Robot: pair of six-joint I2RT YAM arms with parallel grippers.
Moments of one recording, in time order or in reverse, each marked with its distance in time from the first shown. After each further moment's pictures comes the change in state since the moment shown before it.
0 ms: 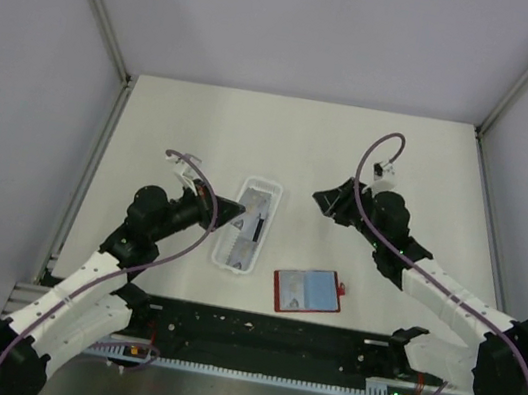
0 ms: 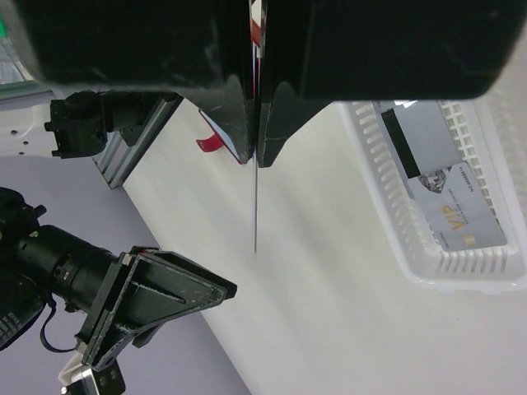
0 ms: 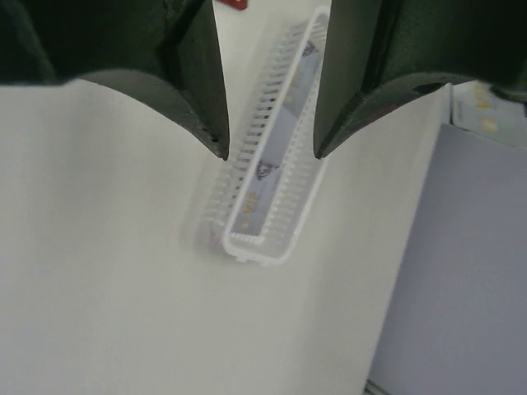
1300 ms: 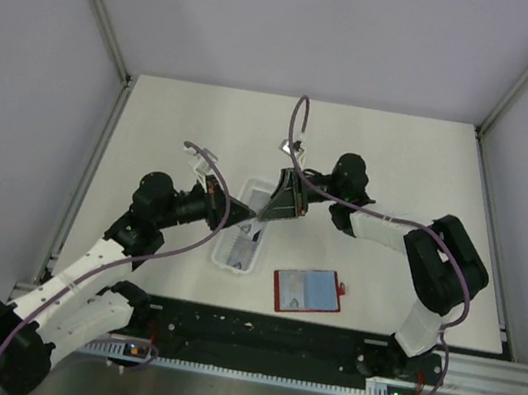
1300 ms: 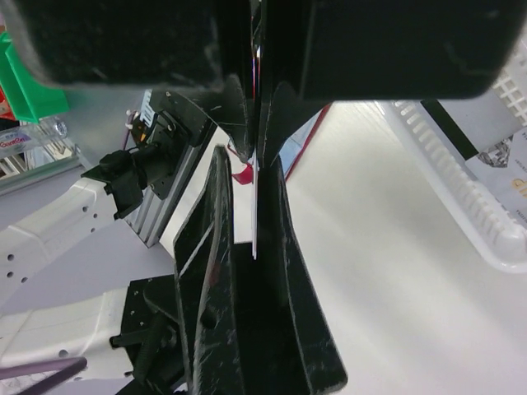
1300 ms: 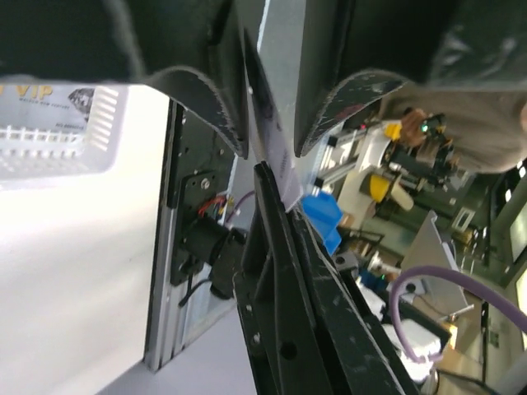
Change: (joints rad) left arm 0.000 0.107 0.103 0.003 0.232 0.069; right arm 0.071 0.631 0.360 0.680 -1.324 0.297
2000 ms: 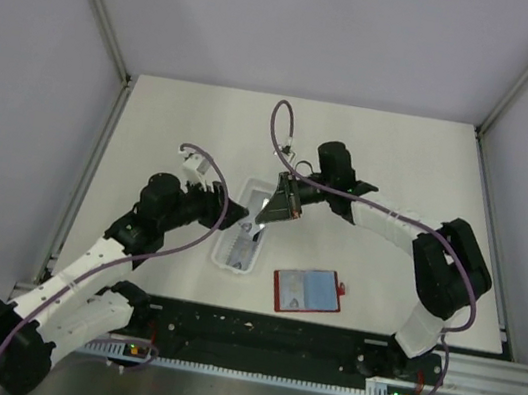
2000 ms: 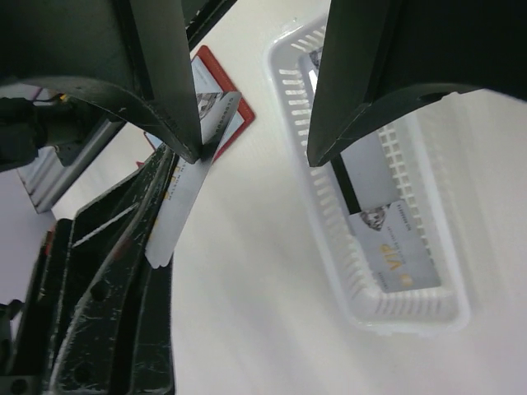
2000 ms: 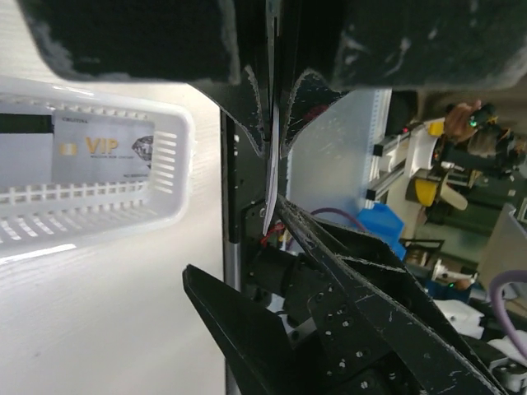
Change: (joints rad) left arm -0.001 0.003 0.002 -0.229 -0.319 0.071; right arm 0.013 -0.028 0.135 -0.761 0.150 -0.550
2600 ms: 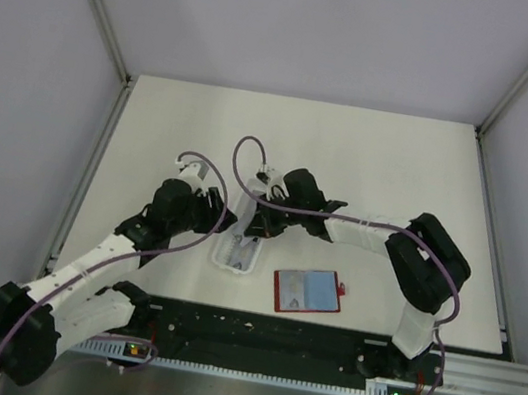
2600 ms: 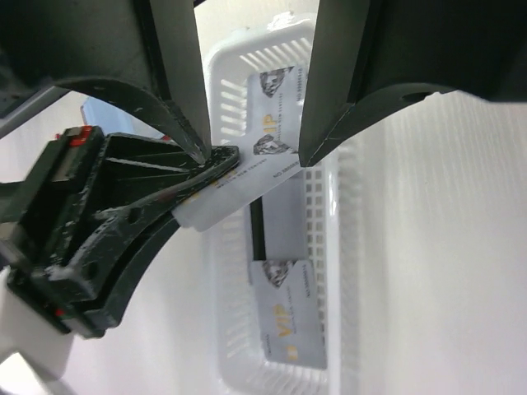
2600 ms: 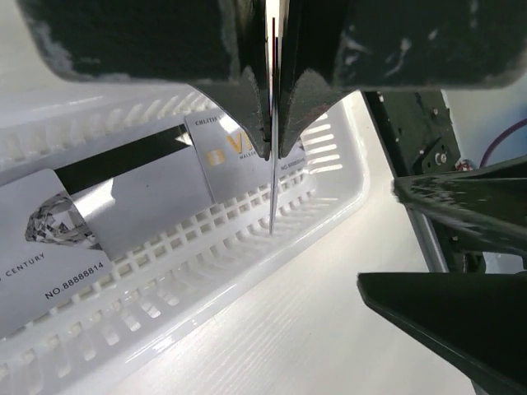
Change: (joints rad) left arm -0.001 0.100 -0.064 -0.058 -0.176 -0.087; right arm 0.171 0.097 -0.062 -0.021 0.620 -0.079
